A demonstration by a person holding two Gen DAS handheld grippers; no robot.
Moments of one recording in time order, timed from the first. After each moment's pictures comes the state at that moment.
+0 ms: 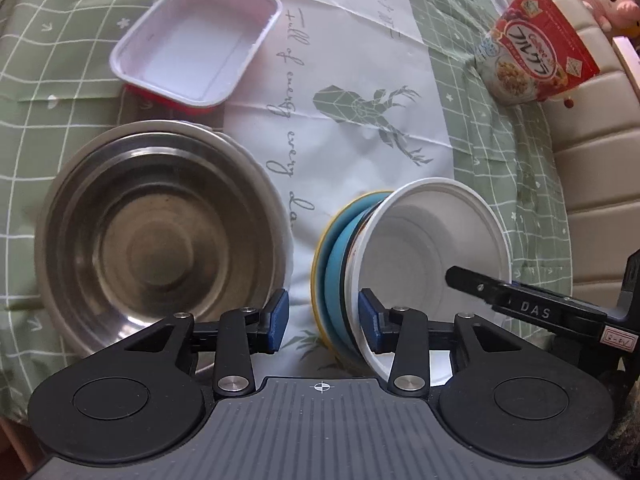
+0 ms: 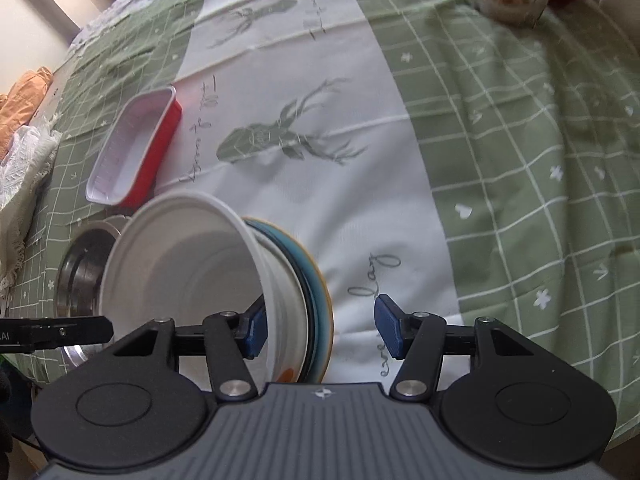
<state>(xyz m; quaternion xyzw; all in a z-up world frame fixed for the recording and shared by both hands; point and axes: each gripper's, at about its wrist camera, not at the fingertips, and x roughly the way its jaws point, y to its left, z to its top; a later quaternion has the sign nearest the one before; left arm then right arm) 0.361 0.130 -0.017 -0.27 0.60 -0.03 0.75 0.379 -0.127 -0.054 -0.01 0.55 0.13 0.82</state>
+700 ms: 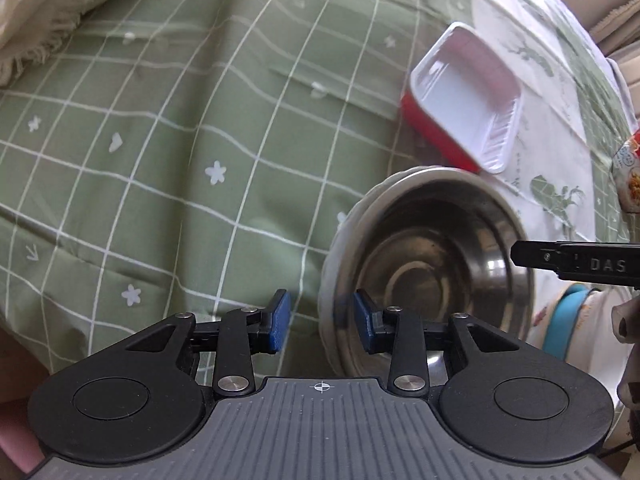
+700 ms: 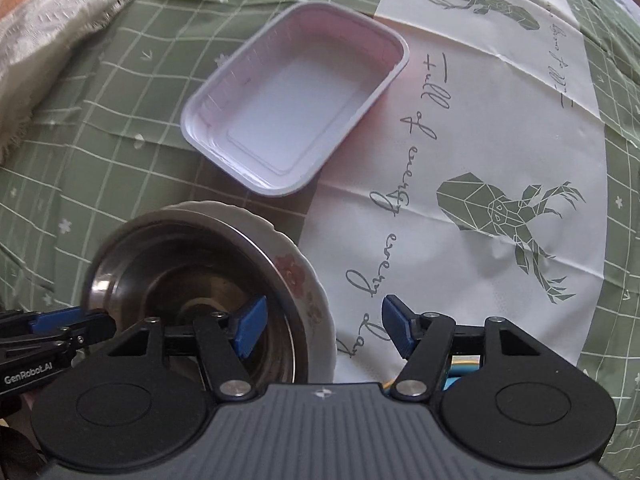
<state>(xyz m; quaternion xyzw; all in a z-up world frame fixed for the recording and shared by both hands) 0.309 0.266 -0.065 -0.30 0.59 0.16 0.73 0.419 0.124 -0.103 -0.23 0.61 0.21 0.73</state>
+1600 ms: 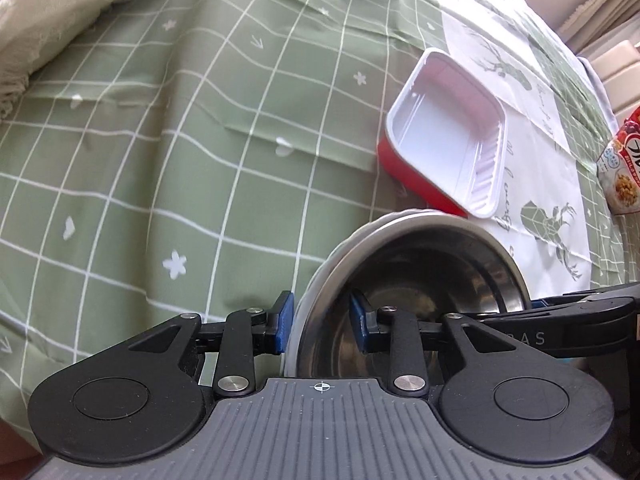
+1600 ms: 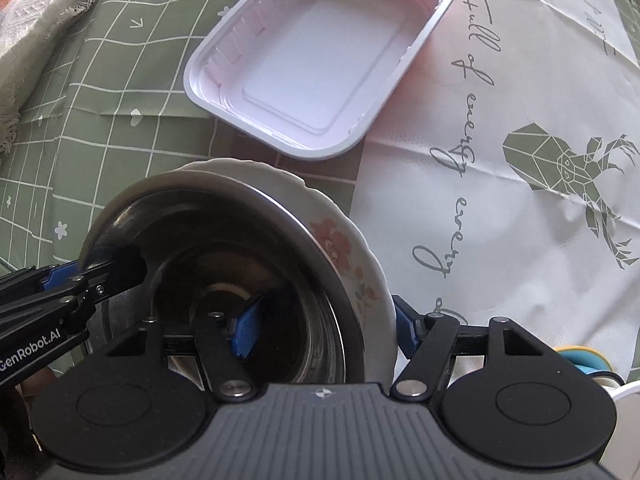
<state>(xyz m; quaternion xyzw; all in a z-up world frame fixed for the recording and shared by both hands) 0.344 0.275 -0.070 -0.27 0.55 0.13 0.78 0.416 0.132 -0.140 -0.18 0.65 0.21 0.70</state>
